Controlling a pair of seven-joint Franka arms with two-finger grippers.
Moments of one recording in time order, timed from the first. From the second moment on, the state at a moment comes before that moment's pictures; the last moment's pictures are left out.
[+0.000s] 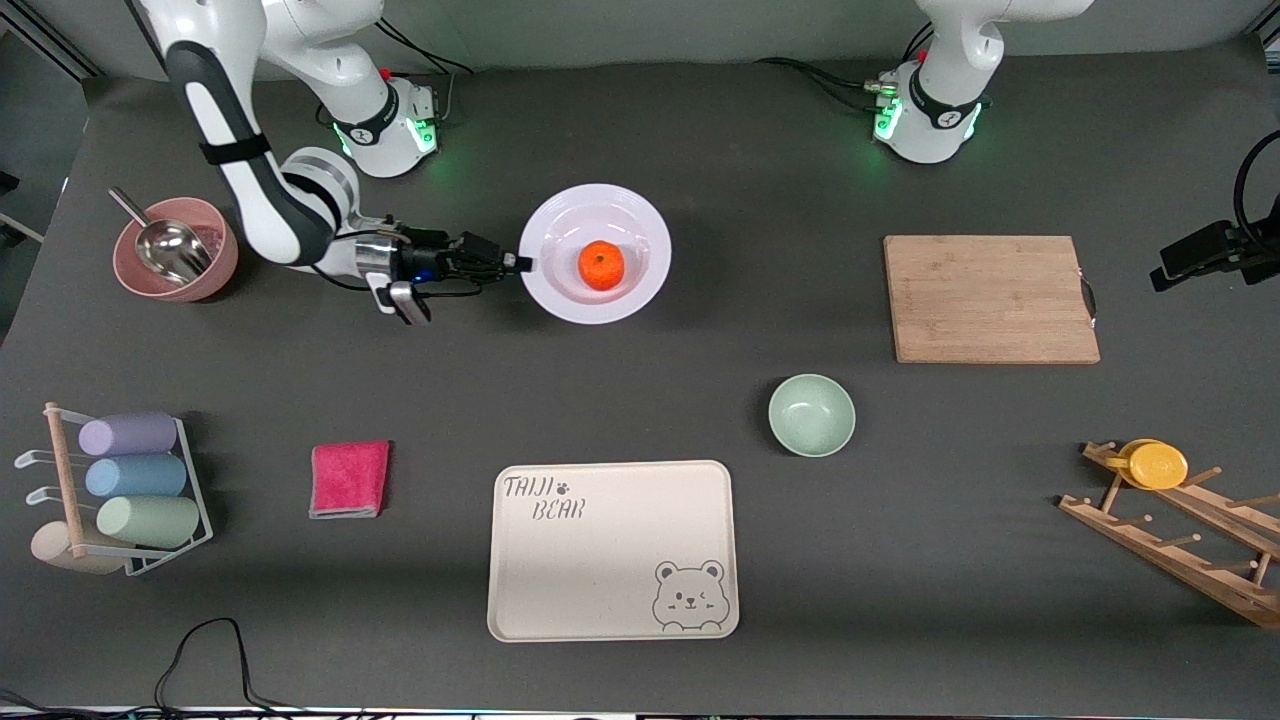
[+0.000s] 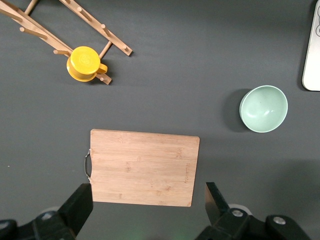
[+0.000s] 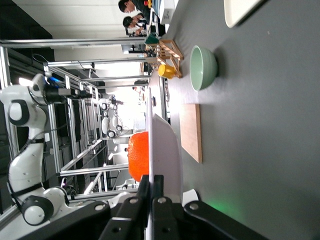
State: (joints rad) left arm -0.11 0.00 0.20 -1.58 -0.04 1.54 0.01; right arm 0.26 0.05 -0.03 -2.61 1.80 1.85 -1.04
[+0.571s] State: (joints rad) left arm -0.12 0.00 0.19 -1.59 -0.04 1.55 0.01; right arm 0.22 0.29 -0.05 -2.23 1.75 1.88 -0.90
